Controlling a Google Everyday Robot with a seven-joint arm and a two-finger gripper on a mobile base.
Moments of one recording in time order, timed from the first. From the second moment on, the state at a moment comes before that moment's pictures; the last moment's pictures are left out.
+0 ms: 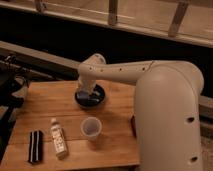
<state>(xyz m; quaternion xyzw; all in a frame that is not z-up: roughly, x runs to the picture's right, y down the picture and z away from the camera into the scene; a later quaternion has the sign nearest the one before) -0.127 0.009 0.838 -0.25 0.06 0.73 0.64</state>
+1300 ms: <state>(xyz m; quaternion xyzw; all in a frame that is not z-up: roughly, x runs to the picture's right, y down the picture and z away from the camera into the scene) -0.074 0.006 0.886 -0.26 0.09 0.76 0.58</state>
